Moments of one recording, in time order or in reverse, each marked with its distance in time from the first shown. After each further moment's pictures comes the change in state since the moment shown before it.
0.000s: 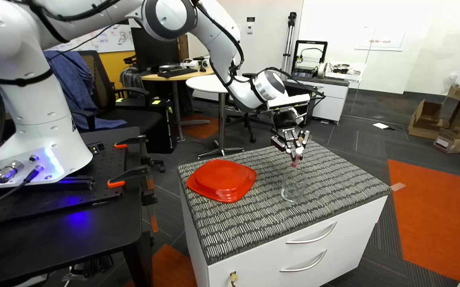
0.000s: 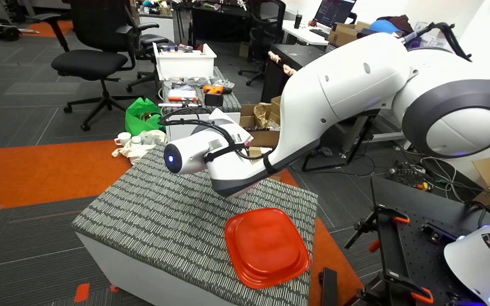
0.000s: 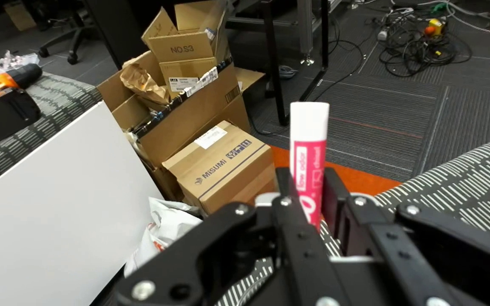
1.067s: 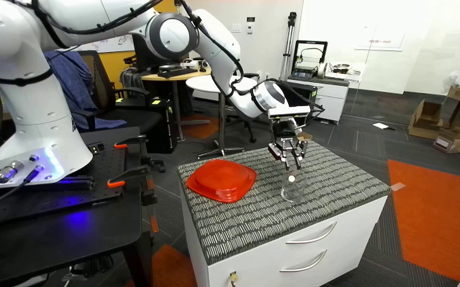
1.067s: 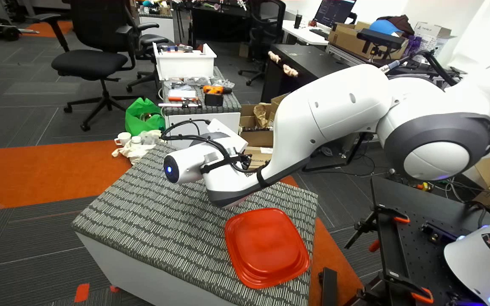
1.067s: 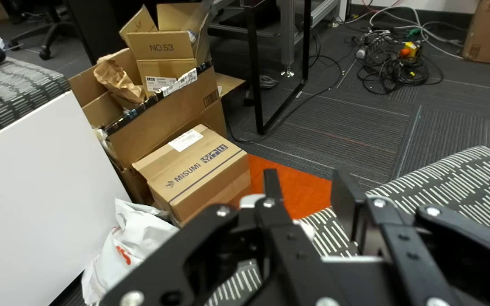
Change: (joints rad) arm -0.005 0.144 0.000 0.170 0.028 -0.084 -0.097
